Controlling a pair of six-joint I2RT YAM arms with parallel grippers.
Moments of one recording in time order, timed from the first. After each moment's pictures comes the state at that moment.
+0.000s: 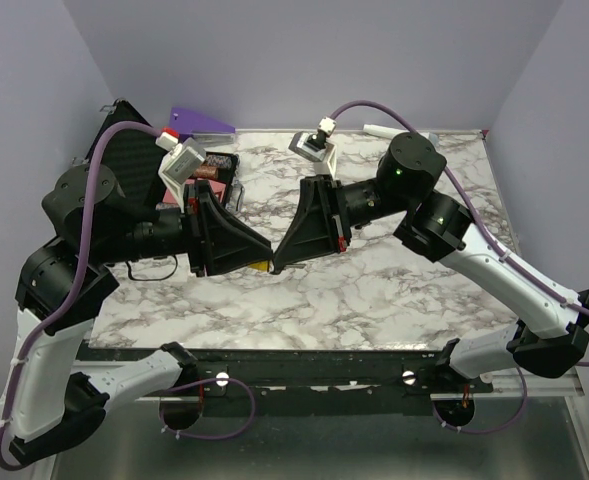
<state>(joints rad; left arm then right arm) -0.65 0.99 1.79 -0.86 0.75 -0.52 0.96 1.38 1.65 -0.11 -0.98 0.93</state>
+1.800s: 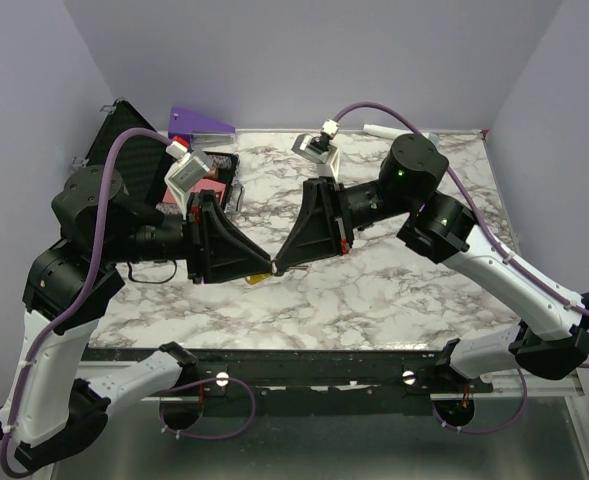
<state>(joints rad) -0.59 0.97 1.72 -0.85 0.90 -0.53 0.96 1.37 1.64 -0.14 -0.98 0.90</state>
